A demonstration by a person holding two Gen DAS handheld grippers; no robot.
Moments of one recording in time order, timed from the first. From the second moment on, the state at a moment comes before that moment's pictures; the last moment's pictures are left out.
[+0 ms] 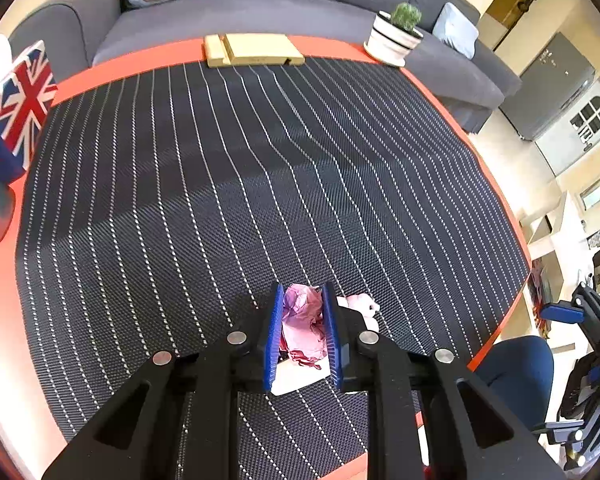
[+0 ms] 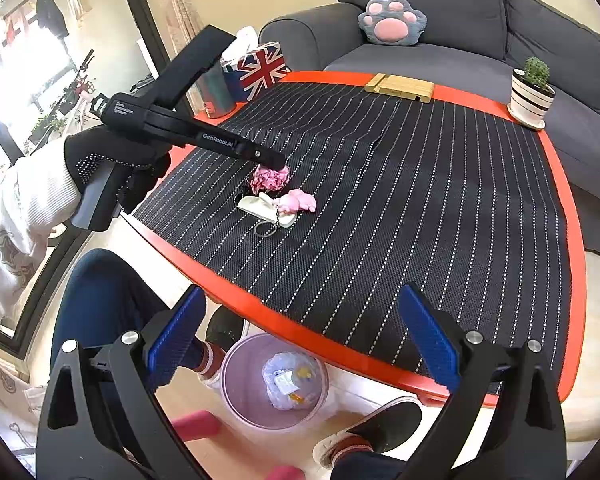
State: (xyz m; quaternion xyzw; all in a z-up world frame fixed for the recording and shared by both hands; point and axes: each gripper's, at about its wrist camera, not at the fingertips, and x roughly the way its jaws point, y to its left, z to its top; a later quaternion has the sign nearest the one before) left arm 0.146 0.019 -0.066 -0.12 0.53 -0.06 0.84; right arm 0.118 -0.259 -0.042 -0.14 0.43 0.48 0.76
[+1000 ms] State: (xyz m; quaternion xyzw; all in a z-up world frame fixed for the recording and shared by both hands) left arm 0.100 0.041 -0.017 -0.12 0.46 -0.05 0.88; right arm 0.175 -0.127 -0.064 -0.31 0.43 0.58 0.62
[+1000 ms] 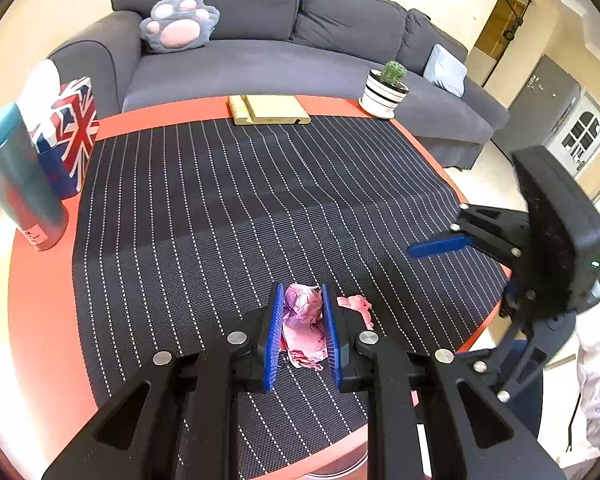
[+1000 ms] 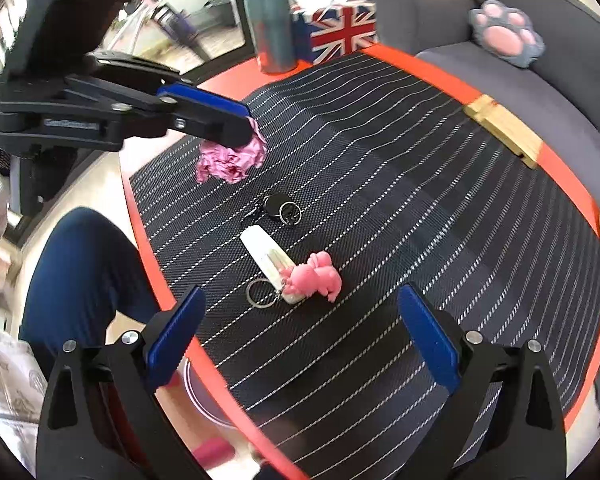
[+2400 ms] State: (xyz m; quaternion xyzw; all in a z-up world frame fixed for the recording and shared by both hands) left arm 0.081 0.037 -0.022 -0.12 0.44 -0.05 0.89; right arm 0.166 -0.129 -0.065 -0.30 0.44 0.57 0.63
